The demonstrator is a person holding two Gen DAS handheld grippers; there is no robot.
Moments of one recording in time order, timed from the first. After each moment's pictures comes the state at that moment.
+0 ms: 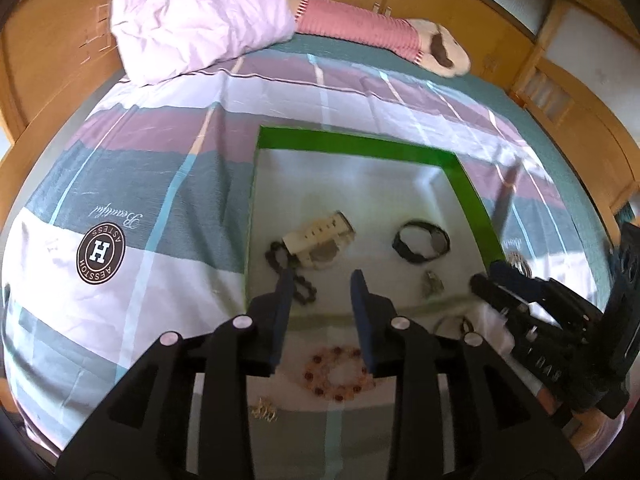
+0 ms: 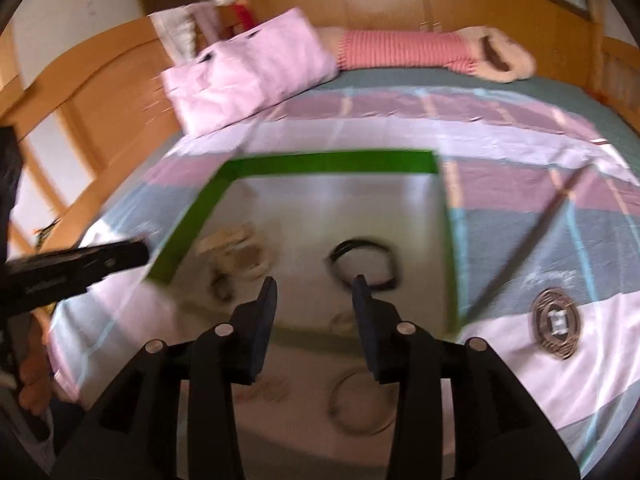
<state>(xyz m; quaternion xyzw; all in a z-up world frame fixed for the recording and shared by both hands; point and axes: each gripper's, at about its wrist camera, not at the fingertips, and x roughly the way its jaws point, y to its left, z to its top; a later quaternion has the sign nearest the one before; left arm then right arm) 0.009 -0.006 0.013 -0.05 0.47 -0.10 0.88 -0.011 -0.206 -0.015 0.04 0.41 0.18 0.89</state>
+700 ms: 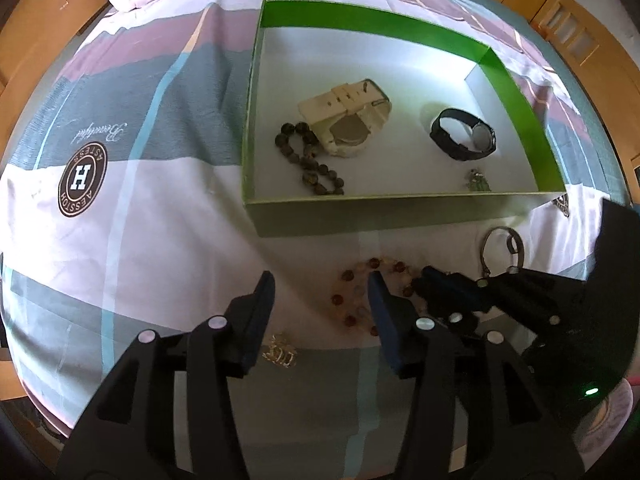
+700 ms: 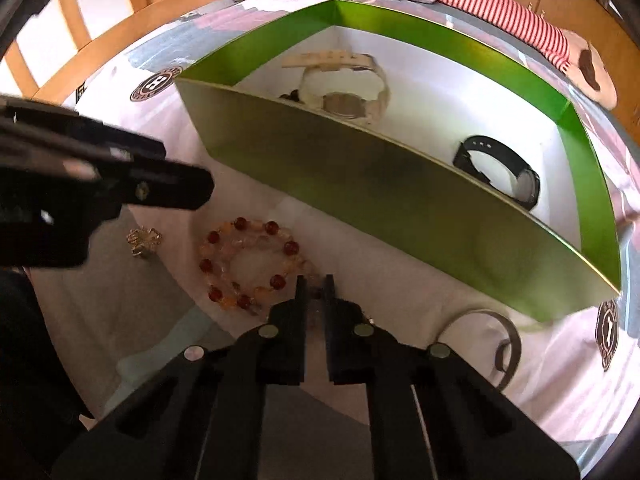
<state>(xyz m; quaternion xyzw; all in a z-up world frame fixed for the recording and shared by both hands) 0.011 -0.002 -0.056 -0.02 0.60 -0.08 0.80 -0.021 -0.129 -0.092 -0.12 0.51 0.21 0.82</state>
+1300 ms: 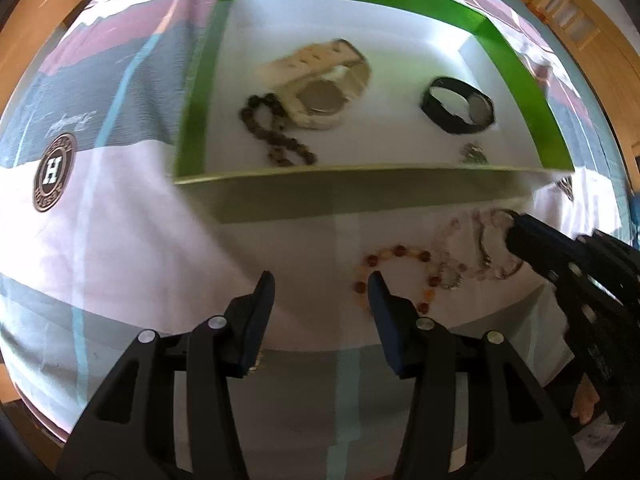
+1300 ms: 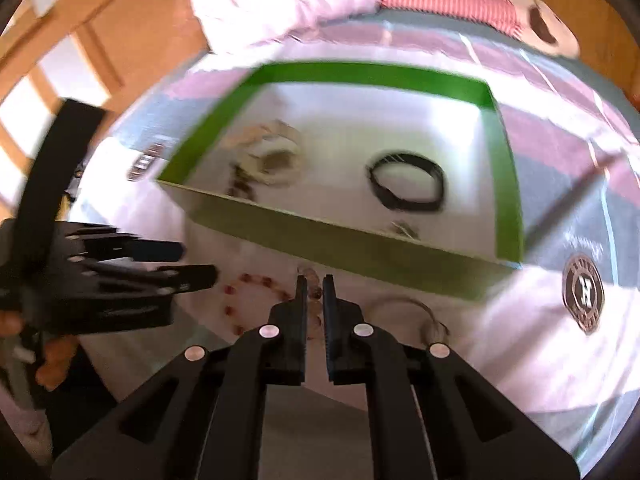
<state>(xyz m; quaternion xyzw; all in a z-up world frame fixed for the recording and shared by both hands) 0.012 -0.022 -0.076 -0.01 0.62 -0.10 0.78 -0.009 -0.193 -0.051 -0.01 0.51 0.17 0.84</state>
